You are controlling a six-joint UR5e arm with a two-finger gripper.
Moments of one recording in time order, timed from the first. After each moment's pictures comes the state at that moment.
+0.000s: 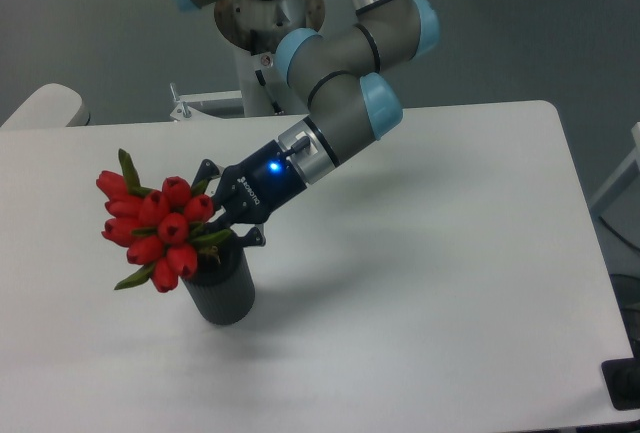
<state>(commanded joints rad) 2.51 -1.87 -1.97 -0.76 0.26 1.22</state>
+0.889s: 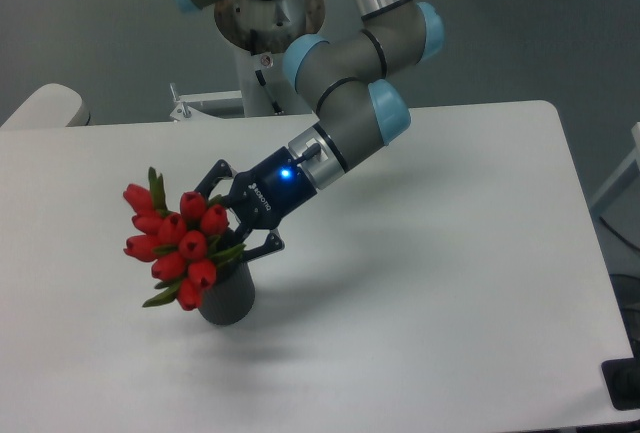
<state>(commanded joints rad) 2.54 -1.87 -1.97 -0.76 0.26 1.22</state>
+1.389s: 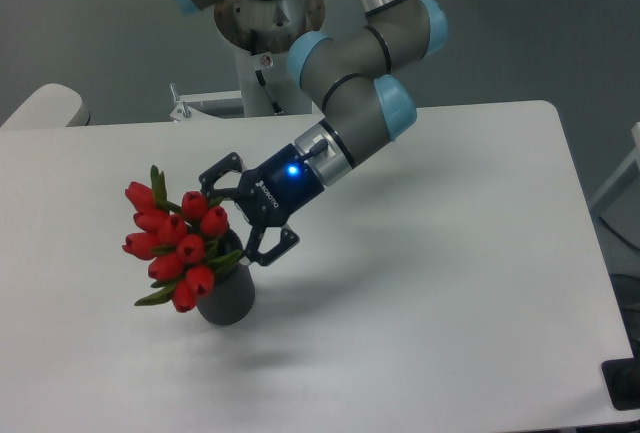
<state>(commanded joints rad) 2.58 -1.83 -1.97 -0.76 0.27 1.22</state>
